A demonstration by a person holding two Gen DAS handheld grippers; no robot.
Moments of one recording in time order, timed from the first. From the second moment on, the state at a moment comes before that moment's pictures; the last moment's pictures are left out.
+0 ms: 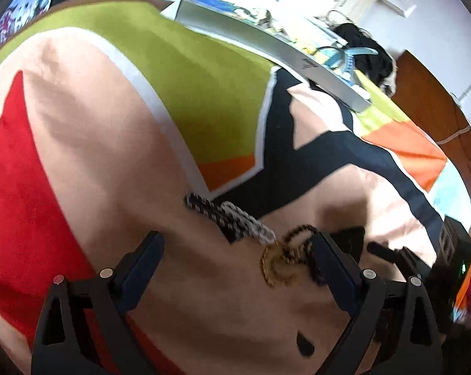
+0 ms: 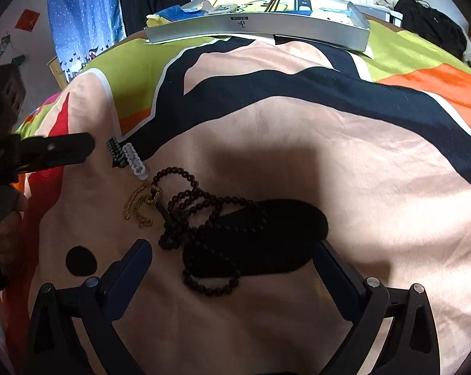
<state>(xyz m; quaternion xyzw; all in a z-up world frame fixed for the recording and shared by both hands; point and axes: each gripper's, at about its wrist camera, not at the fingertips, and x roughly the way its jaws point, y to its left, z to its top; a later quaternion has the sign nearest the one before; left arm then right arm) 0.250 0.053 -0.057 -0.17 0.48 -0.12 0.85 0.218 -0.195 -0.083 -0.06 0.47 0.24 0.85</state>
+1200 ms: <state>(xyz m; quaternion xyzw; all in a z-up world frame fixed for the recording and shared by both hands) 0.233 0.067 -0.078 -0.17 0.52 -0.06 0.83 0.219 -0.174 -0.099 -0.07 0.48 0.24 0.84</state>
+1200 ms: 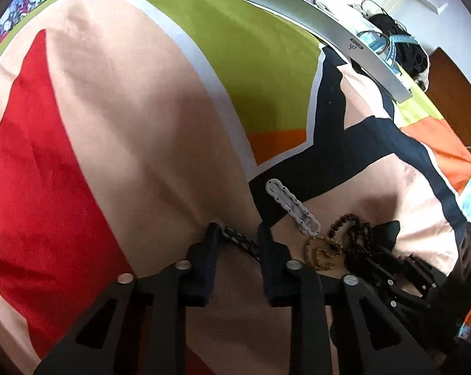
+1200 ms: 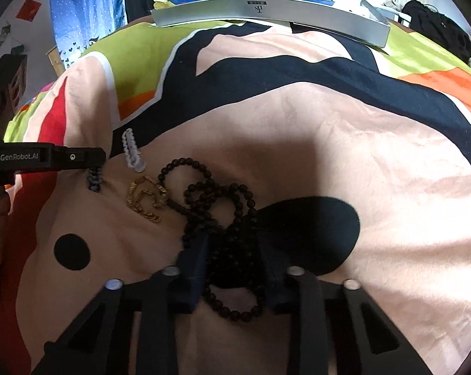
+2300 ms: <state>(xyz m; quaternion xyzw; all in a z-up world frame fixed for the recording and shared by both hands) 0.281 0.031 0.028 -0.22 0.40 -0.16 0.88 0.244 -0.202 0.033 -0.03 0.32 0.28 0.91</state>
